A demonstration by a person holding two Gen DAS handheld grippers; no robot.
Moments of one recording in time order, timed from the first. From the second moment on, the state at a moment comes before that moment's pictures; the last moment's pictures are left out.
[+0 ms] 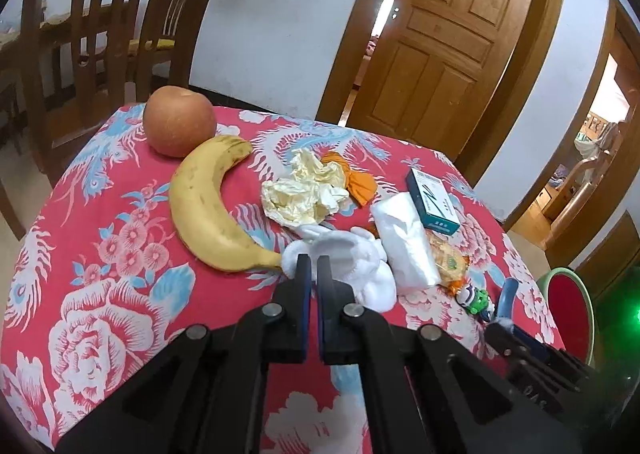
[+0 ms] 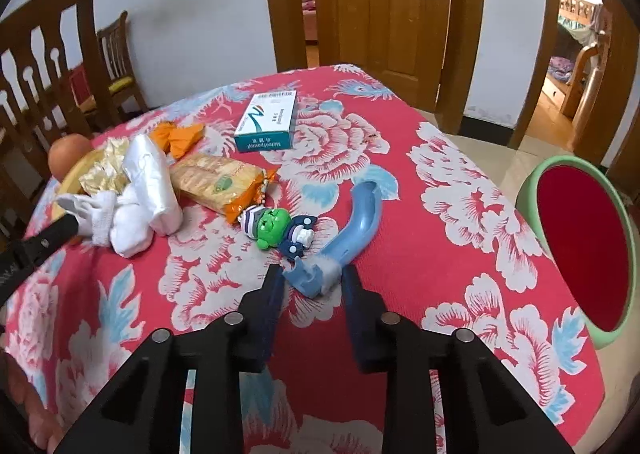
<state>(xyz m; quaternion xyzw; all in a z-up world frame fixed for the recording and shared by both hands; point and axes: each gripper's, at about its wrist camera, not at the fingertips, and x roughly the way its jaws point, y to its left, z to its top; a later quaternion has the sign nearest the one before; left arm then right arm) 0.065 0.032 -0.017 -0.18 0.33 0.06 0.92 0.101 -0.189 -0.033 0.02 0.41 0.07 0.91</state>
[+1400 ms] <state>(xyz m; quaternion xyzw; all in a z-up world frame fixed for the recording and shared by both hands) 0.015 0.009 0.037 -0.18 0.26 0.00 0.95 0.054 -0.253 -0.014 0.16 0.34 0.16 0.91</state>
